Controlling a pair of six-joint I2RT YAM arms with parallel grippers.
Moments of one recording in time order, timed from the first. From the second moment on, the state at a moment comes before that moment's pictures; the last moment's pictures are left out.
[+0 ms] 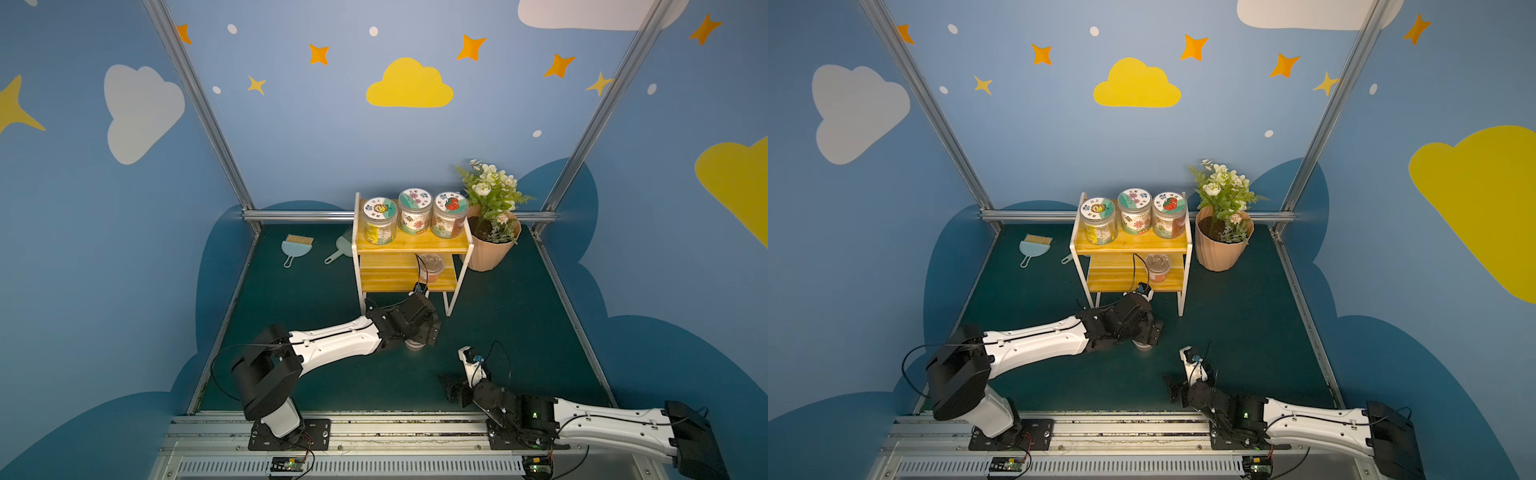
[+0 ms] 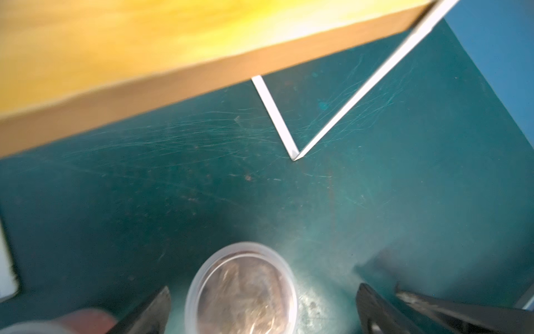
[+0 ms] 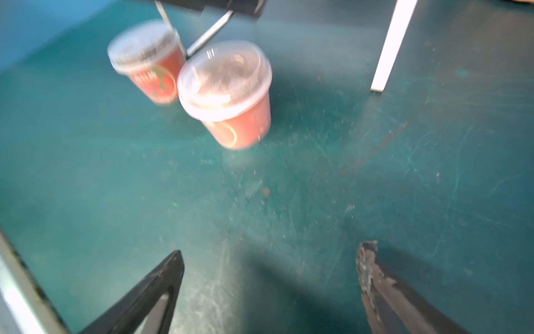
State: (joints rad) left arm -0.98 1.66 1.10 -0.31 -0.19 -0.52; right arm 1.36 0.62 0.01 -0.03 0.59 0.56
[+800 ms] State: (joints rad) left arm -0.96 1.74 1.12 -0.30 -0.15 -0.53; right arm 1.38 1.74 0.07 1.11 0.67 0.47
